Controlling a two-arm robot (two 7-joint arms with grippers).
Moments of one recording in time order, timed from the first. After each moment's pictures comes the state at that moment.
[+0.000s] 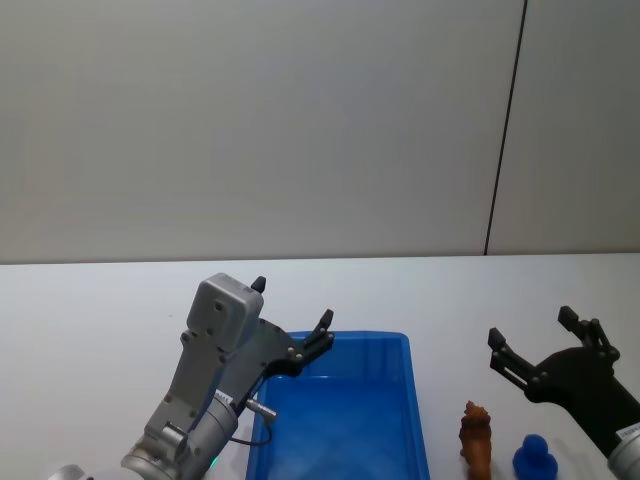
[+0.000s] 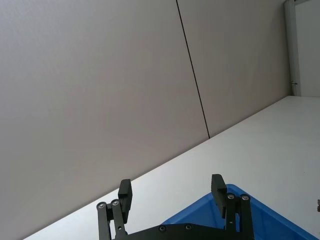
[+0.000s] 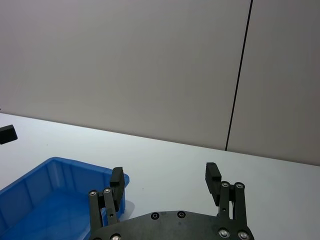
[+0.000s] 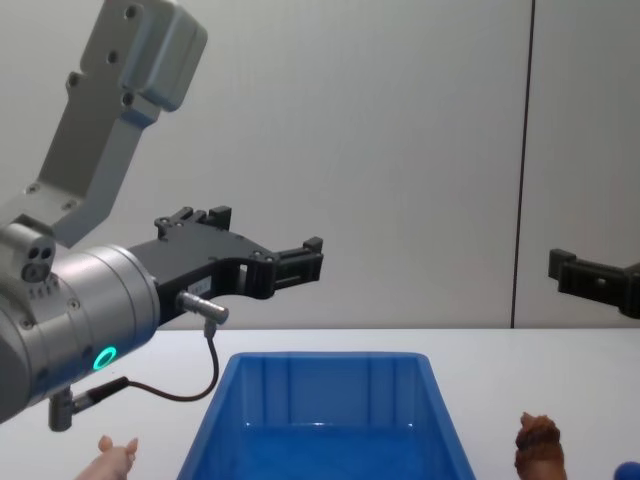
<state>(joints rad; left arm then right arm) -0.24 0.38 0.45 -1.63 -0.20 0.01 -0.01 -0.01 0.34 -0.23 -1.77 0.29 0.03 0.07</state>
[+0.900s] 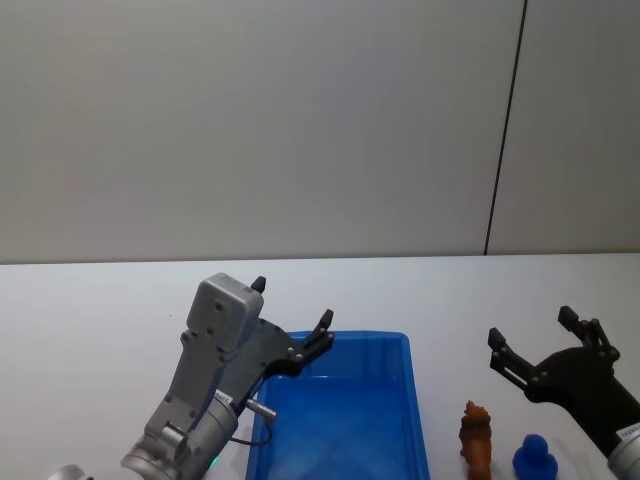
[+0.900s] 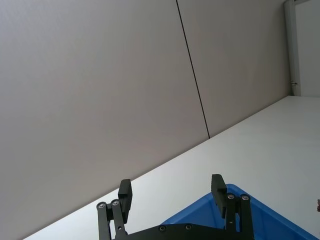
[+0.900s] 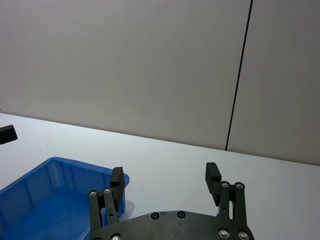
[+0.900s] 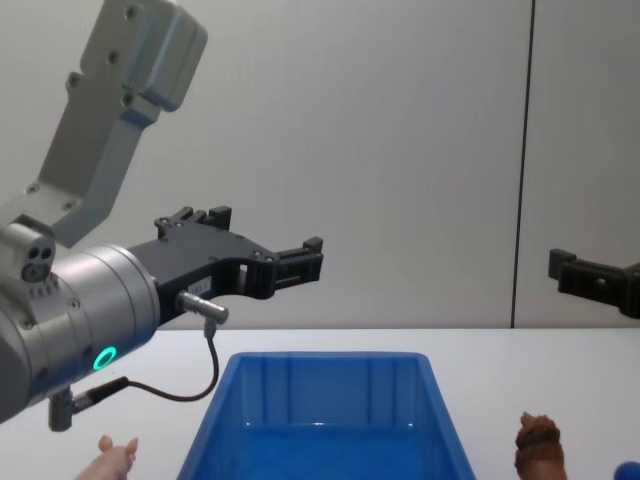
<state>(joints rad) -0.24 0.38 0.45 -1.63 -0.20 0.01 -0.01 -0.01 0.34 -0.23 -1.77 0.29 0.03 0.07</state>
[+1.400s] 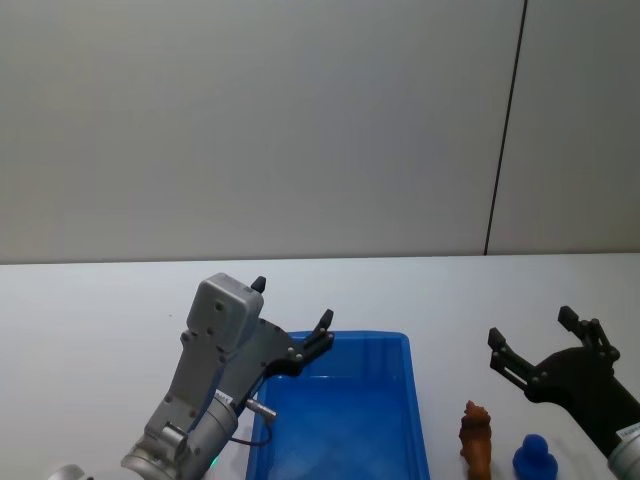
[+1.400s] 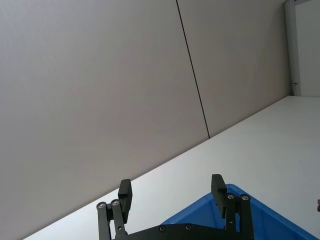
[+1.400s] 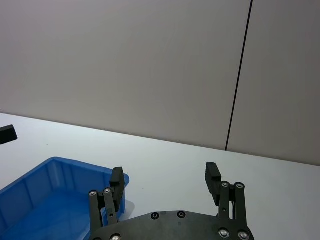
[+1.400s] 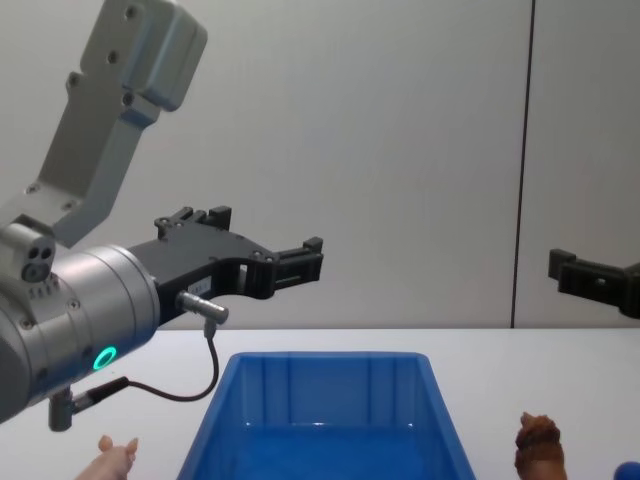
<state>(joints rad) -0.24 0.38 0.45 -1.63 -0.20 0.01 -0.01 -0.01 0.34 -0.23 -1.77 0.29 0.03 0.07</state>
